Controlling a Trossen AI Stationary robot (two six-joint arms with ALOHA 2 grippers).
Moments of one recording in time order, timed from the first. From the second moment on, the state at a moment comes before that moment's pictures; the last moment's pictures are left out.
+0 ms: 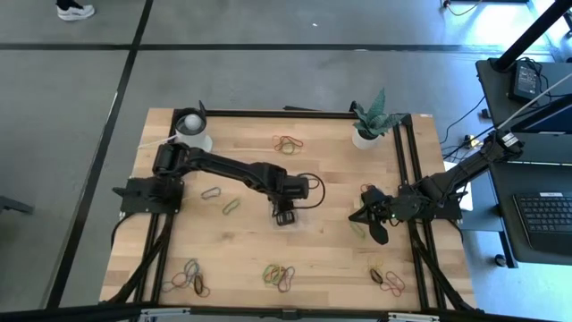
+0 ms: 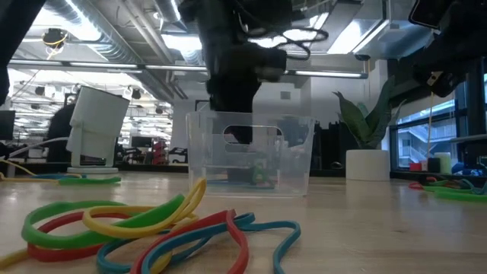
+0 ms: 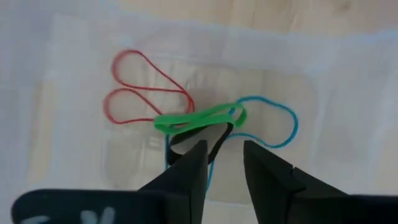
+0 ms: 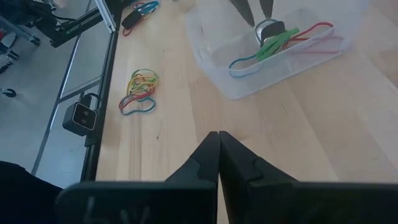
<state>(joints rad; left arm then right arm) -0.05 1.97 1.53 -0.79 -0.04 -0.29 0.54 0.83 0.45 -0.20 0.32 0.73</state>
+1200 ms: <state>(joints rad) -0.45 1.34 0.80 -0.35 -0.34 -0.51 0.37 0.94 0.54 0.09 0.42 0.41</state>
